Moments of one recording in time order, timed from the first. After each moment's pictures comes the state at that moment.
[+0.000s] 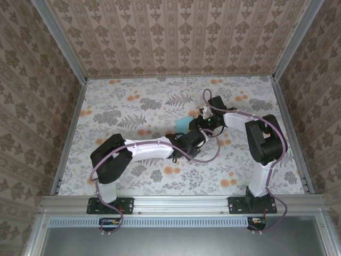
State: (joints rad) left arm -1.11 1.84 1.19 -0.36 -0.22 -0.01; right arm 0.28 1.90 1.14 -0.36 -0.71 0.63
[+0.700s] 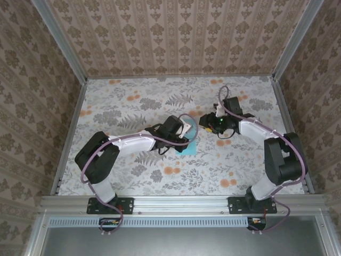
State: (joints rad) left arm -0.88 1.73 1.00 -0.16 0.23 -0.23; right arm 0.21 1.58 0.92 -0.25 -0.60 0.66
